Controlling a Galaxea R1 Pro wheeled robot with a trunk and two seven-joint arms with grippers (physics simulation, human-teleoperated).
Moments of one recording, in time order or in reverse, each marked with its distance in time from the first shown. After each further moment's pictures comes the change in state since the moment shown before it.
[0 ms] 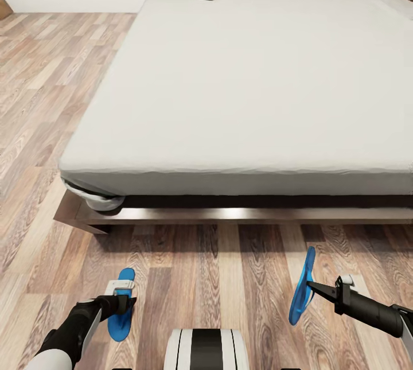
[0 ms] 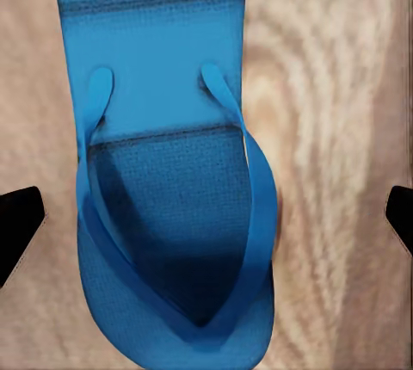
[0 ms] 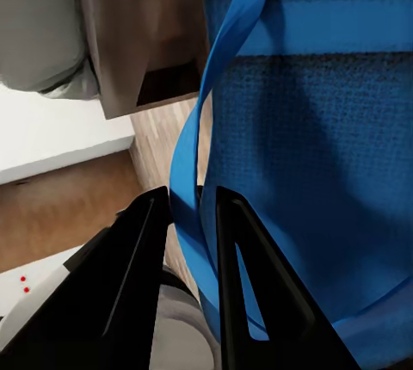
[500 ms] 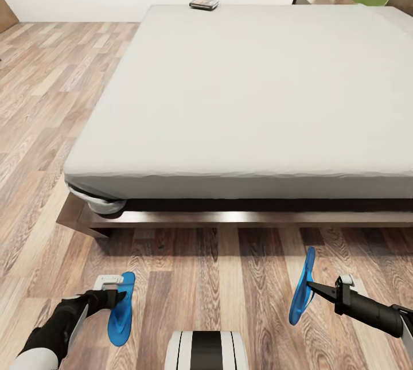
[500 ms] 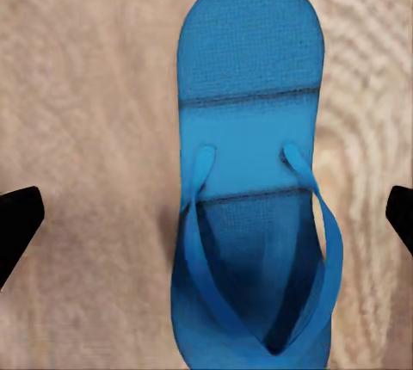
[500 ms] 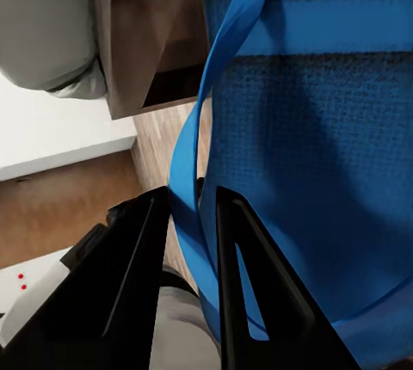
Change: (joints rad) left arm 0.000 0.060 0.016 -0.043 0.012 0.003 -0.054; right arm 0.000 0.000 0.000 0.000 0.003 0.000 0.000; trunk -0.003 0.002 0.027
